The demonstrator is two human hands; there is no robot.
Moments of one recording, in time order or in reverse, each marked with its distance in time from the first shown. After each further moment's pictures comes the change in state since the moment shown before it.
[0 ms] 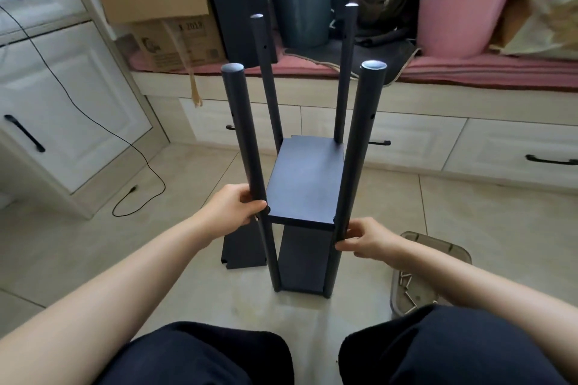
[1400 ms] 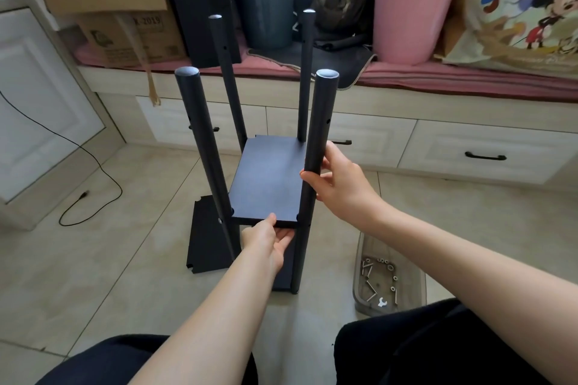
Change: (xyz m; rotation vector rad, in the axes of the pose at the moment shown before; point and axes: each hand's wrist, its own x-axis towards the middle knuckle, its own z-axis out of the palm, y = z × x) left_hand 0.001 0.039 0.130 -1.390 0.222 -0.512; right_hand -0.068 -0.107 -0.021 -0.023 0.465 -0.447
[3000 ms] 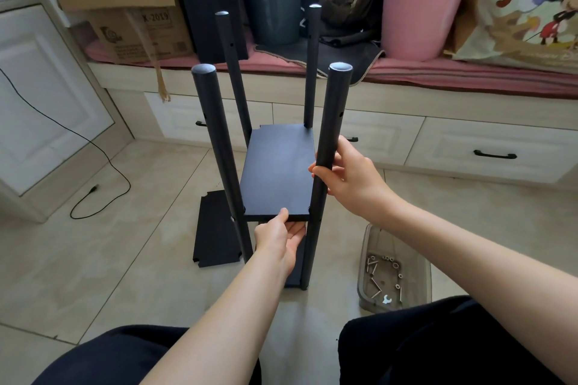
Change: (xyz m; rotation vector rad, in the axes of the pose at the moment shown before) left_hand 0.001 -0.016 0.001 -0.028 -0.080 0.026; right_hand 0.002 0.005 -0.009 -0.009 -0.016 -0.007
